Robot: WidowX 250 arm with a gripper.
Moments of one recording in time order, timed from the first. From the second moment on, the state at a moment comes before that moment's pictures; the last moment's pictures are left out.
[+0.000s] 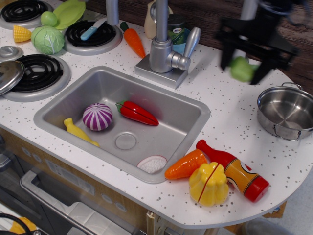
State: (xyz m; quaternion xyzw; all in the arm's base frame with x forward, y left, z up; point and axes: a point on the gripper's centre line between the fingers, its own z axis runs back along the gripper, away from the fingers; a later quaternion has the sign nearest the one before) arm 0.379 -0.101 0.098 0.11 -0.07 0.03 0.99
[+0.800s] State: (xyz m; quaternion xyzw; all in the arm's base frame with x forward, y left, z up) arm 0.419 -0.151 0.047 0.05 -0.11 0.01 0.99
